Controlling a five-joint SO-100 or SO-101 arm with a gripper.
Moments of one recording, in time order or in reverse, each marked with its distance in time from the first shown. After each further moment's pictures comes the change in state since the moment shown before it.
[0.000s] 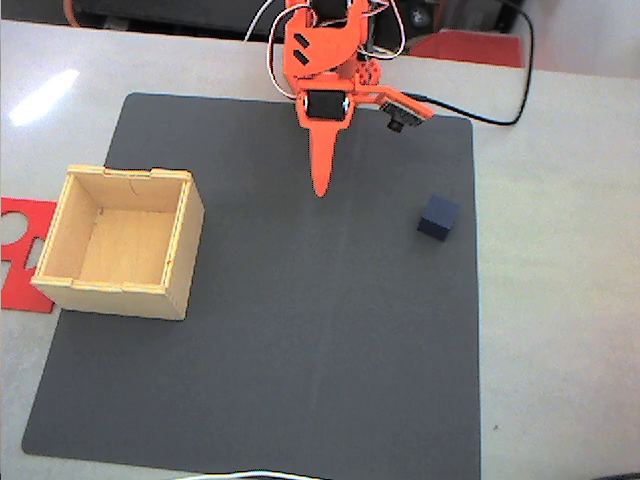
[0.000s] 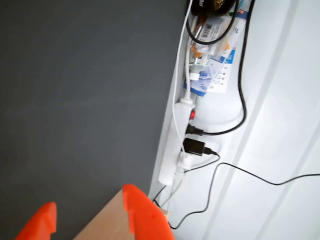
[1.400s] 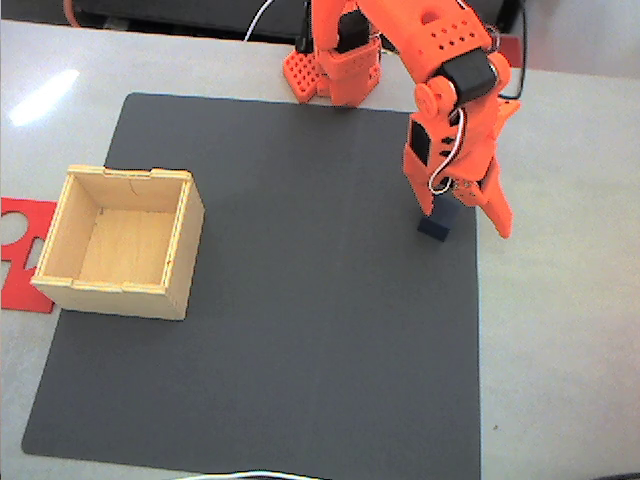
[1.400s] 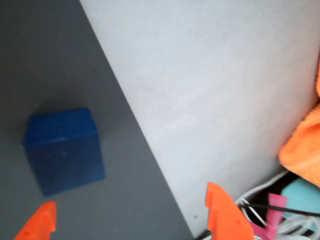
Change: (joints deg) arm -33.1 -98.6 -72.2 14.0 -25.0
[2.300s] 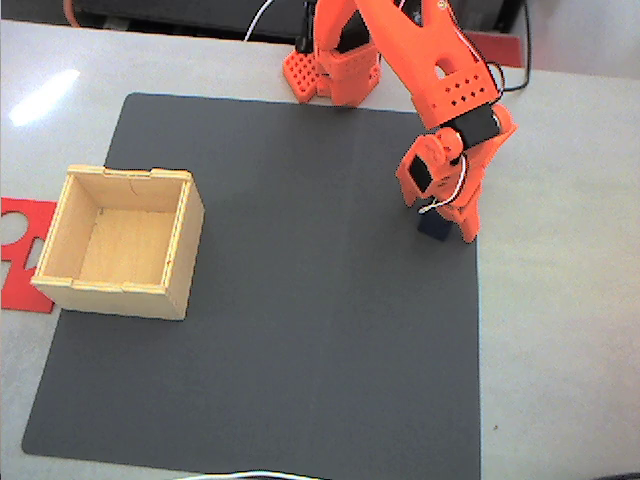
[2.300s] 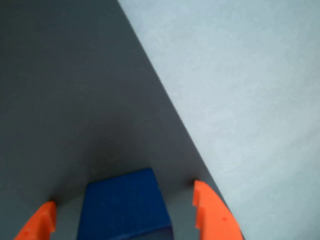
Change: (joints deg) arm -1.2 -14.2 -0.4 -0.2 7.6
